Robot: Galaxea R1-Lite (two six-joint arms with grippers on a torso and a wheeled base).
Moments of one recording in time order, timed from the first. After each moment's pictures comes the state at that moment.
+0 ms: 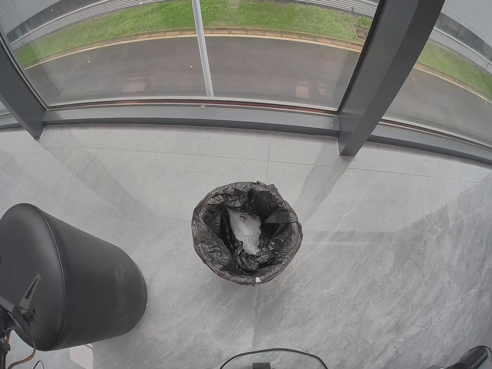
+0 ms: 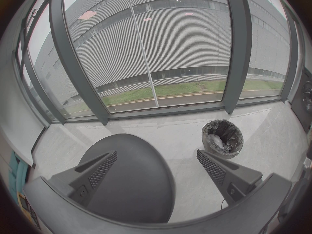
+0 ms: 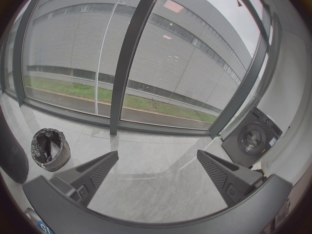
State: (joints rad) left arm -0.27 0.48 -0.28 -0.09 0.37 0.15; right arm 0.03 0.26 -0.21 -0.07 -0.50 -0.12
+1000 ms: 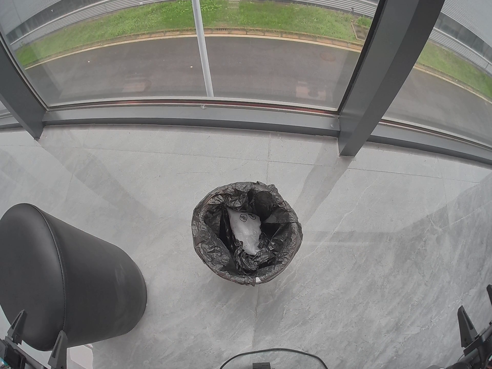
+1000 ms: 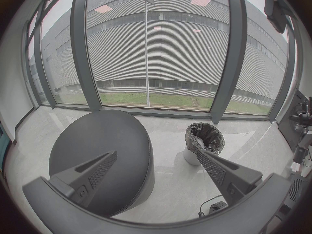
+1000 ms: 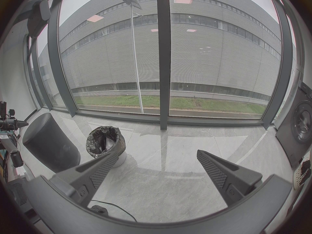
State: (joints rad) left arm -0.01 0.02 -0.02 0.03 -0.01 0.00; right arm 0.00 0.01 -0.02 0.00 0.03 0.01
